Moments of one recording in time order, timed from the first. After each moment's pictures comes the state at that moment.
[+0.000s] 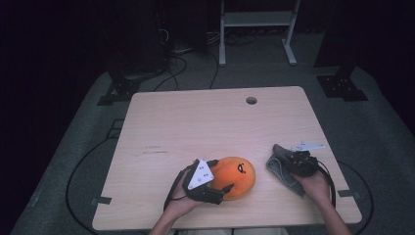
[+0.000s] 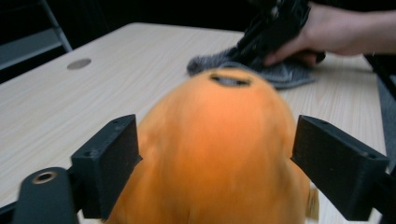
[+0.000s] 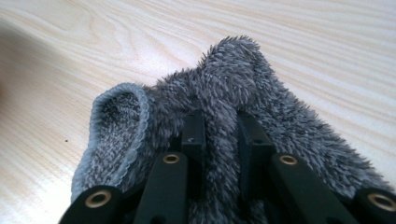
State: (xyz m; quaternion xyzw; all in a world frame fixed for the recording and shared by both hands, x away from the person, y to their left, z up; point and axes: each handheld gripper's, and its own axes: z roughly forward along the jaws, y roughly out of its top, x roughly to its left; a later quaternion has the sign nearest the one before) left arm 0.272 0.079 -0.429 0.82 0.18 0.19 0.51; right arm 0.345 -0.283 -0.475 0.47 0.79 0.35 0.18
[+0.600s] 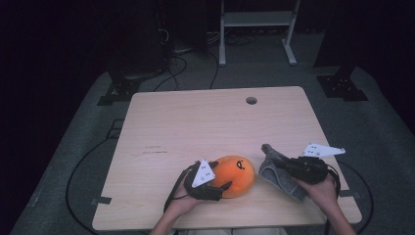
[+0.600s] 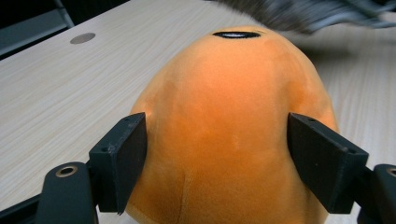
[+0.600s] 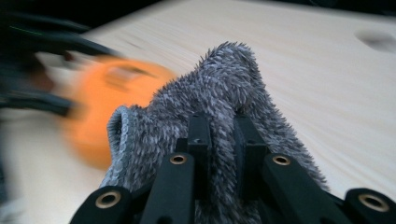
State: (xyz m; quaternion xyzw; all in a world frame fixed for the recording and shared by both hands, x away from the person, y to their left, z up) left arm 0.287 0.074 -0.449 0.83 0.20 0.19 0.49; right arm 0.298 -0.273 -0.417 0.34 0.78 0.52 0.12
